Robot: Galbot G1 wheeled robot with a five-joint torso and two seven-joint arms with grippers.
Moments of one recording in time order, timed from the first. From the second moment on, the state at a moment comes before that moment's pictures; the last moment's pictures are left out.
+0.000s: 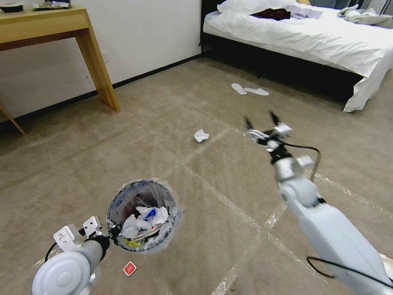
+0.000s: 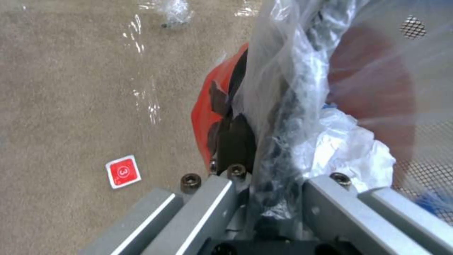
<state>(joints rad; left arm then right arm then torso) 1.58 -1.15 -0.65 -2.26 -1.39 0.58 -0.84 -0.98 1.00 0.37 1.71 0.57 0.33 0.07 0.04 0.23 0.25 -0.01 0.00</state>
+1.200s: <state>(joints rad) 1.64 -1.19 -0.75 -2.33 -1.41 0.59 -0.86 -1.51 1.36 0.71 1.85 0.24 0.60 -0.03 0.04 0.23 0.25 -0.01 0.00</state>
